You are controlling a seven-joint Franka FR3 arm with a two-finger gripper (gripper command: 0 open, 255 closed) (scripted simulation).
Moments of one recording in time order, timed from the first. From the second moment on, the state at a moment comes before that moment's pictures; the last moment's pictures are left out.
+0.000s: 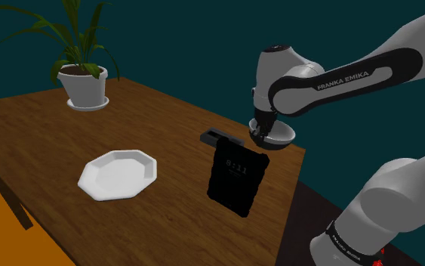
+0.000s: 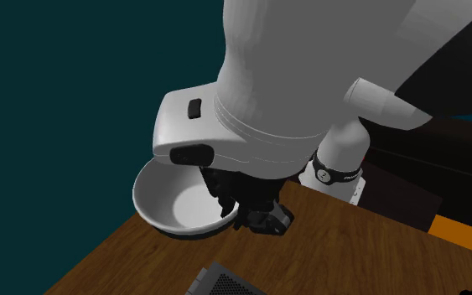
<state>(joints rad) -0.08 -0.46 0.22 -2.63 -0.17 2.12 0.04</state>
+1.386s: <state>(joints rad) -0.07 -0.54 0.20 -2.51 -0.15 1.93 -0.01</state>
